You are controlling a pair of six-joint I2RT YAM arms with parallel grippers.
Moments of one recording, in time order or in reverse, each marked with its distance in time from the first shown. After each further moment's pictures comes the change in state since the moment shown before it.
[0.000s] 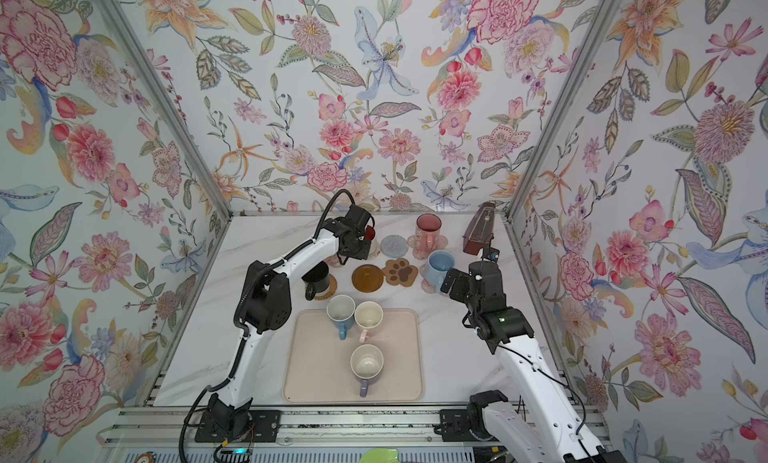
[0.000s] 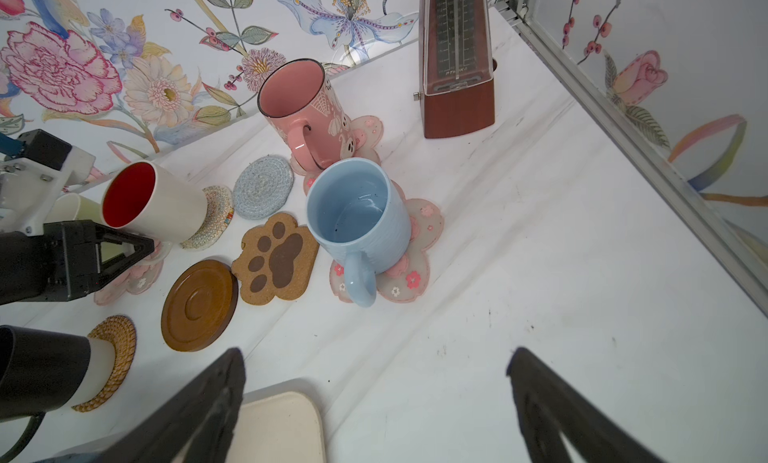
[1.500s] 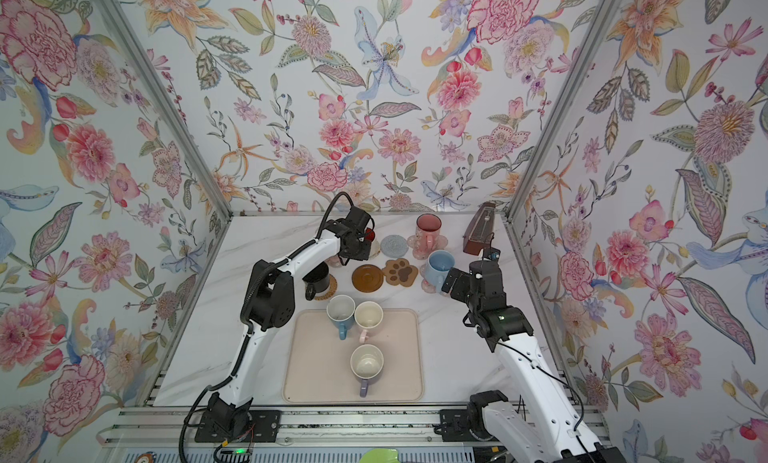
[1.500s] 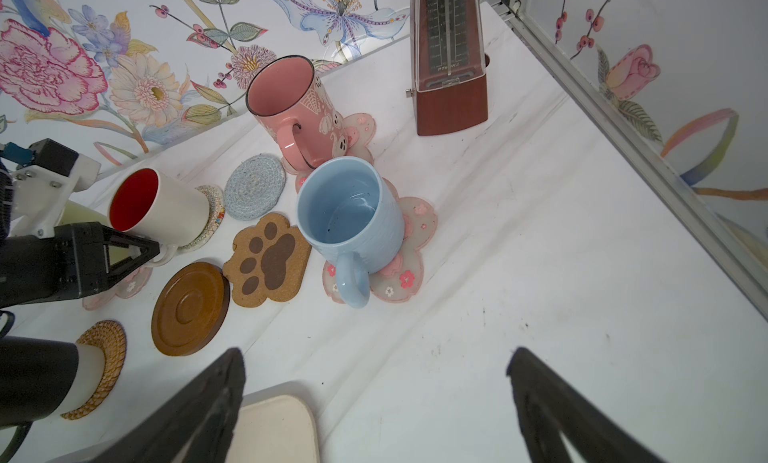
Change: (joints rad) left arm 0.013 0.052 0.028 0.008 0.037 -0.044; right arm -0.013 0.015 0.000 0.000 -0.001 0.000
